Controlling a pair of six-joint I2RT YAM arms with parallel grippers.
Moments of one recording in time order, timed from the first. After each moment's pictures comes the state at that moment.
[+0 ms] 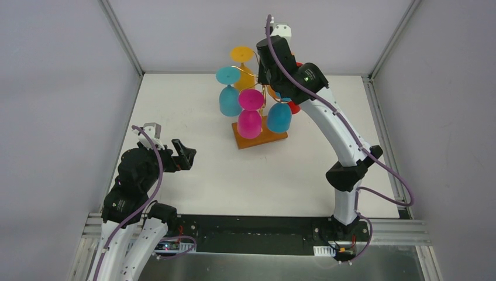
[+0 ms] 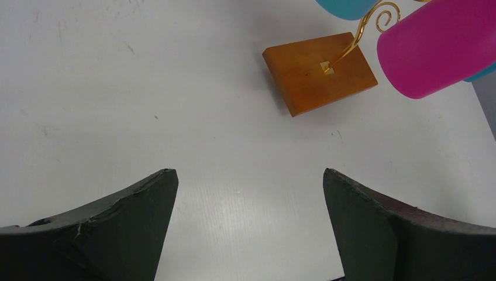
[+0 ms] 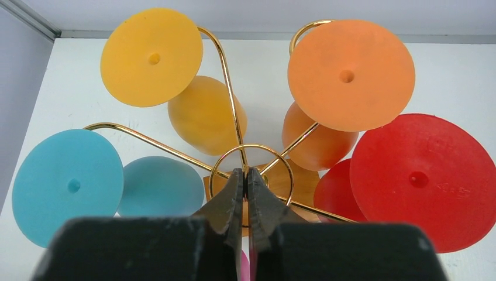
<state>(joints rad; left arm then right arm) -0.24 0.39 0.77 -0.70 0.03 -0.35 0.79 1.93 2.45 -1.04 0.57 0.42</state>
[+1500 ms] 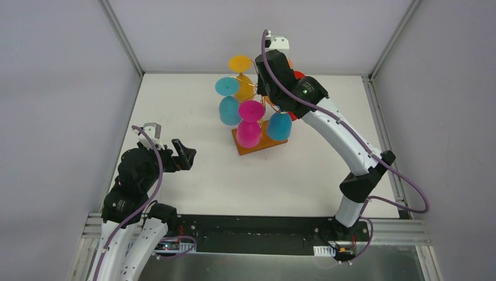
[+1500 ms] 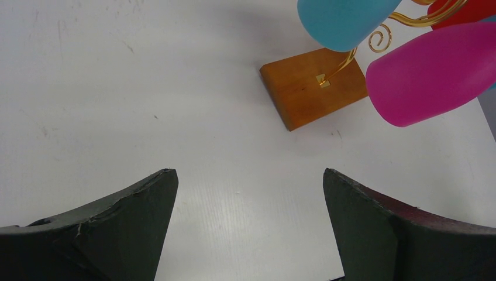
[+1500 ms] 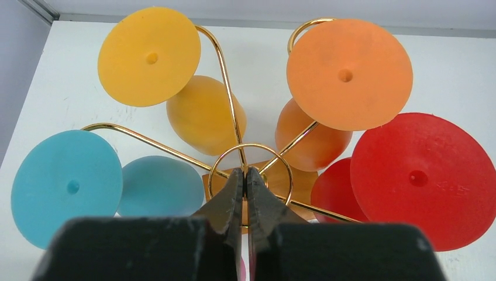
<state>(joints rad) -0.24 0.39 0.77 -0.70 0.03 -0.35 0.84 1.77 2.14 -0.89 0.60 0.41</state>
